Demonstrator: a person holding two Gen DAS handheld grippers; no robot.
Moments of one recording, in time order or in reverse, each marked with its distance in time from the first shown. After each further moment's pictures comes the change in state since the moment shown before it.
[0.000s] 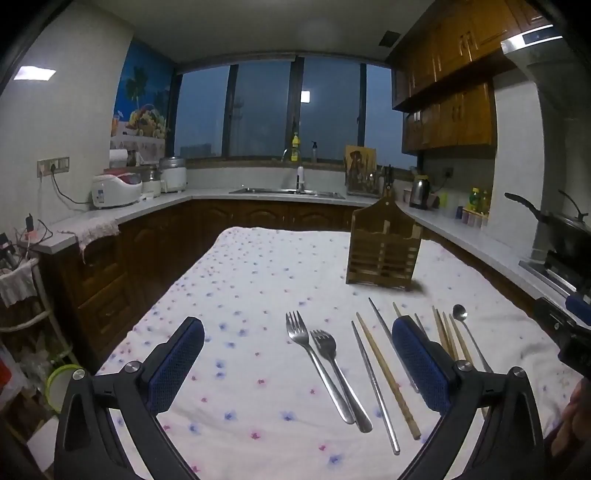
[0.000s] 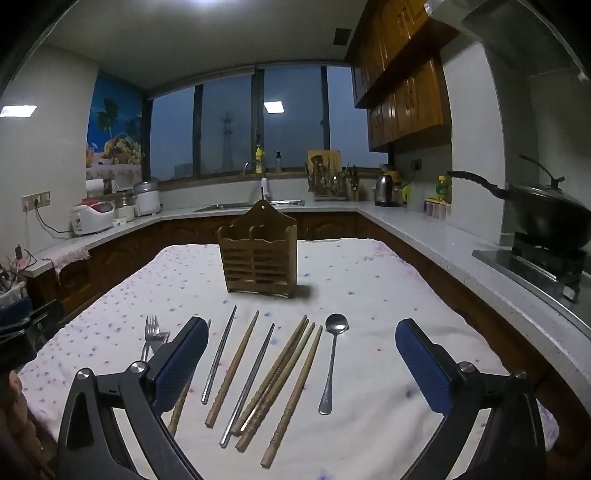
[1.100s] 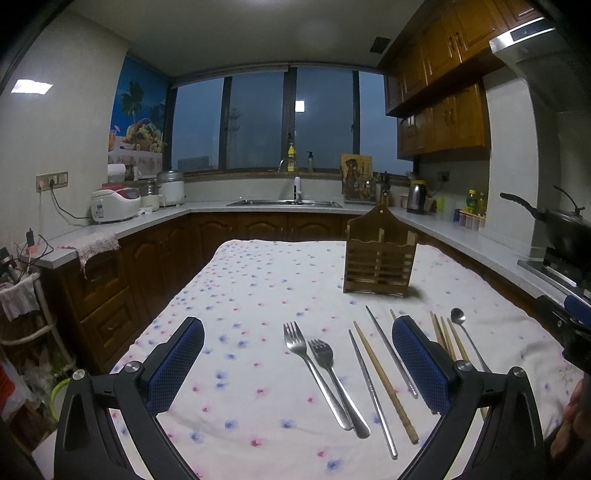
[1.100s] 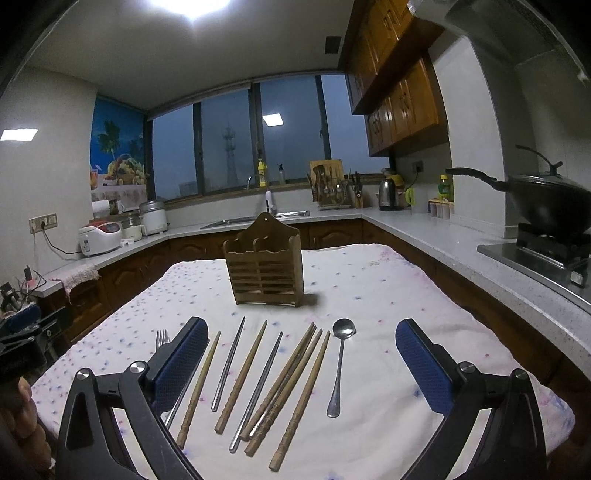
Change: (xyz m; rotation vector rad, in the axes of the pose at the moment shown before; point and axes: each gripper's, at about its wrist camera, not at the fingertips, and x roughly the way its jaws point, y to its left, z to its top) left arm -0.004 -0.010 0.000 0.041 -0.028 0.008; right arm -0.008 -0.010 -0.007 0.055 -0.052 0.041
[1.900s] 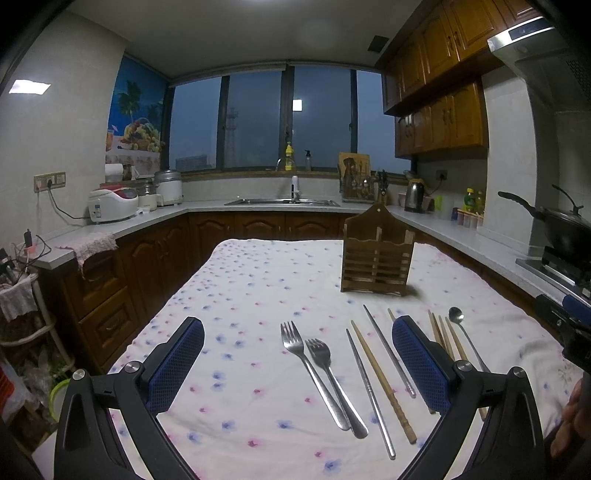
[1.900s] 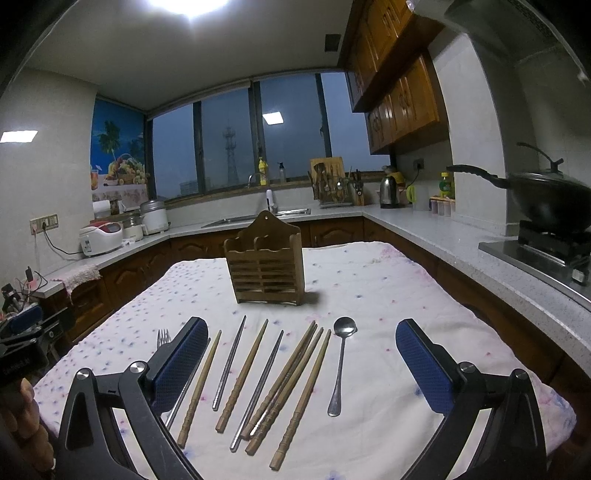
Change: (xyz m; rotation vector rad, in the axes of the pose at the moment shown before) left arm 0.003 0.000 -0.001 0.001 0.006 -0.010; right arm 0.000 0.000 -0.001 0.005 0.006 0.002
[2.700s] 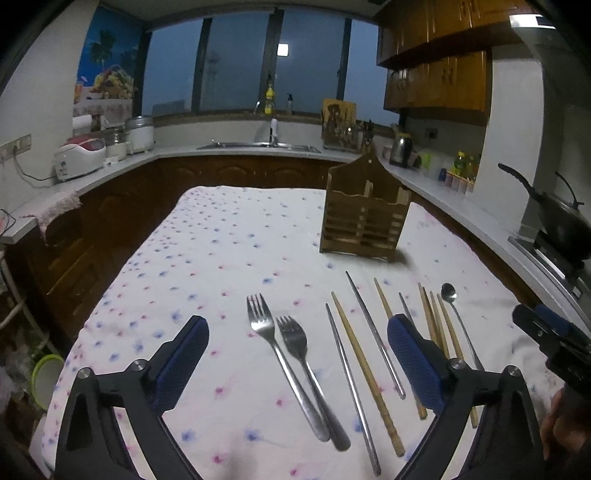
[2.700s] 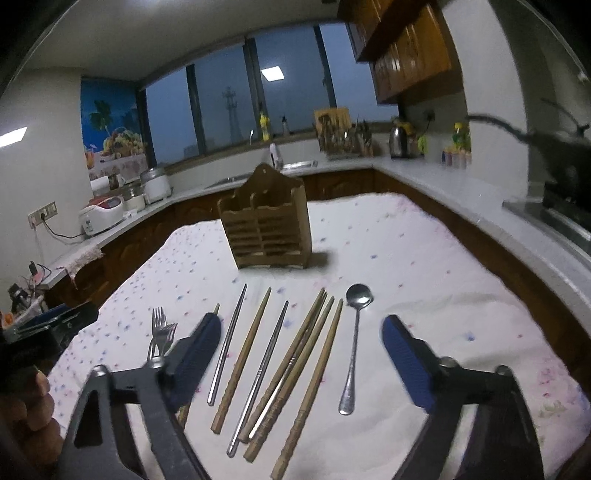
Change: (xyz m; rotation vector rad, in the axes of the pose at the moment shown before) left arm 0.088 0.005 0.044 -0.029 0.243 -0.105; right arm 0.068 -0.009 0.005 0.078 0.256 0.061
